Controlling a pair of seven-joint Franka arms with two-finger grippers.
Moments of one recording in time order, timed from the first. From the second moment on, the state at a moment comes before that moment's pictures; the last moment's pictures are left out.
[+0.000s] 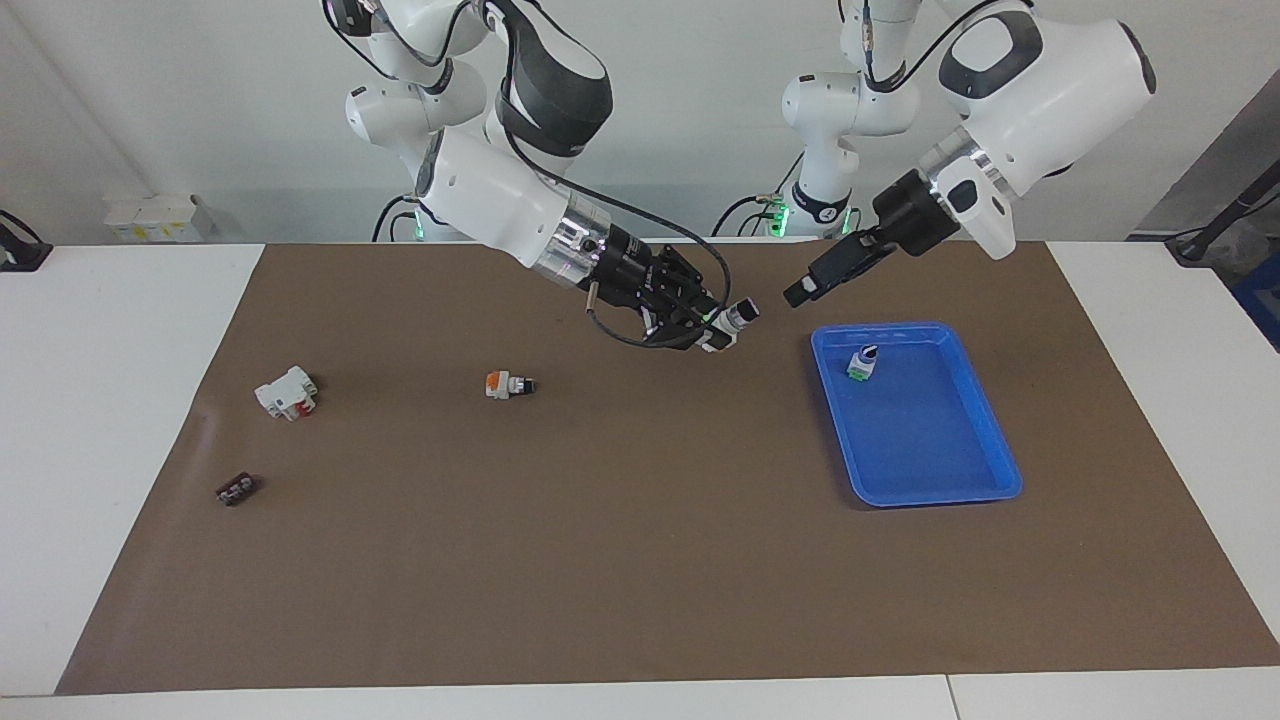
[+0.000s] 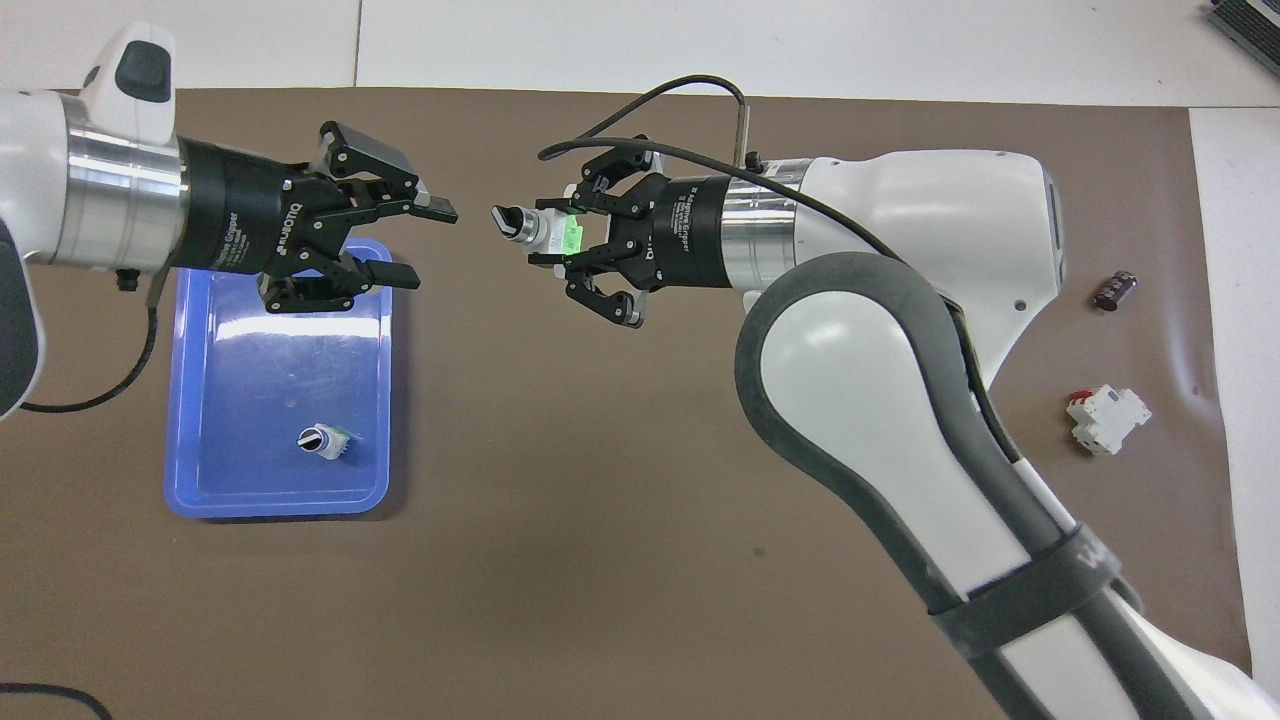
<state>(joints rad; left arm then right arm) -0.15 0.10 -0.07 -1.58 -0.73 1.84 -0.69 0.45 0.29 0.03 -1.56 1.05 2.30 1.57</state>
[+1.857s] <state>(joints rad) -0.20 0.17 -0.12 -1.47 -0.70 1.86 -0.70 0.45 0.29 0.02 -1.56 1.05 2.29 1.56</state>
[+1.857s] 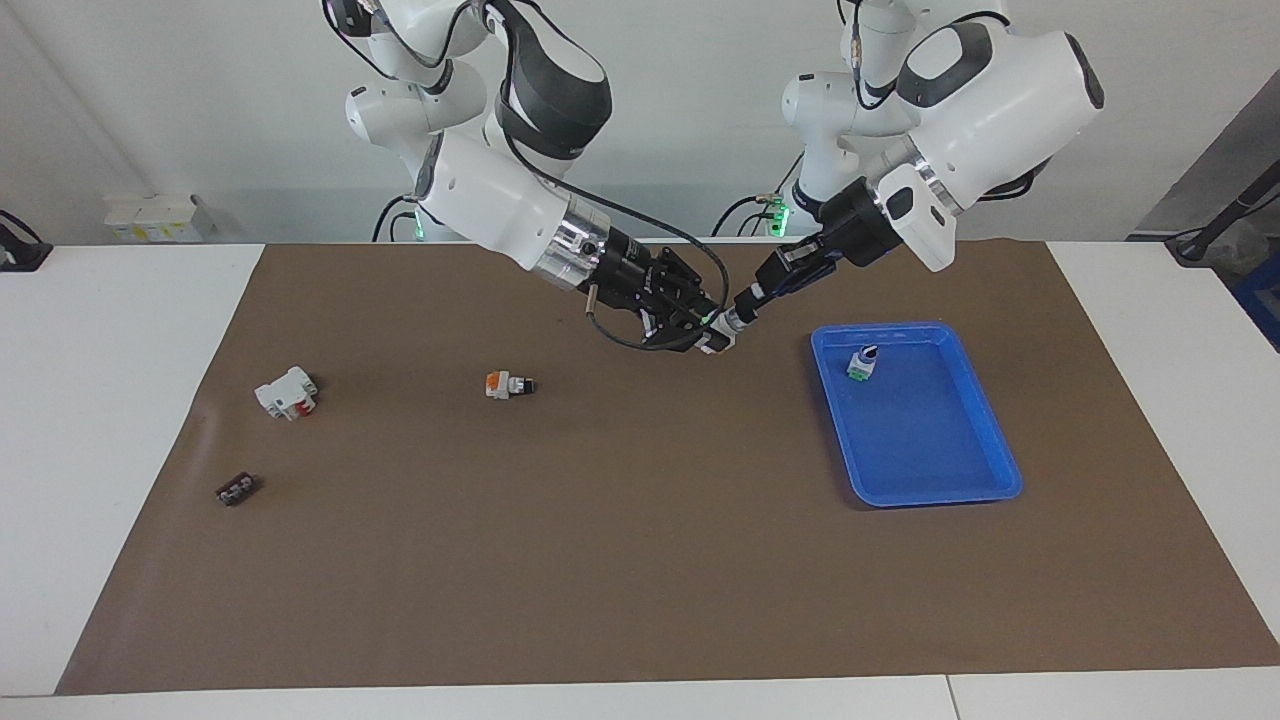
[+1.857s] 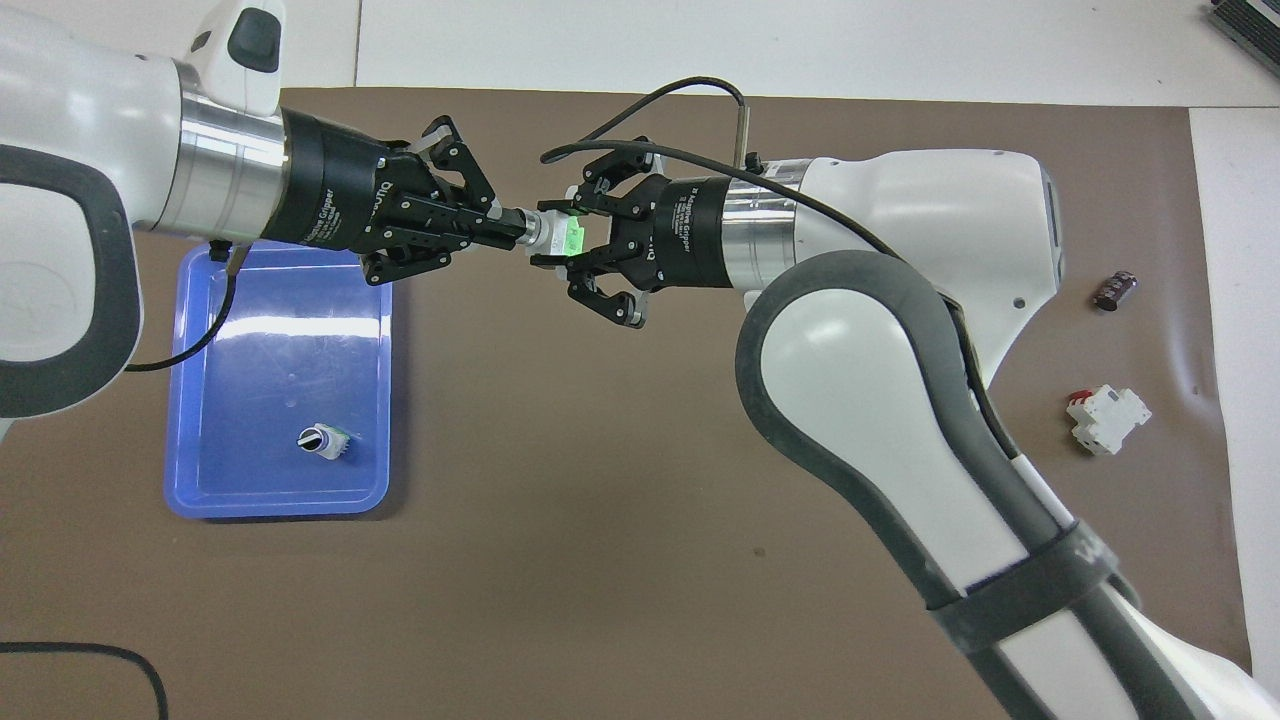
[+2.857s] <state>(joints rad) -0.24 0.15 -0.13 -1.50 -0.61 1.96 -0.35 0.45 0.30 0.02 -1.55 1.05 2.30 1.56</state>
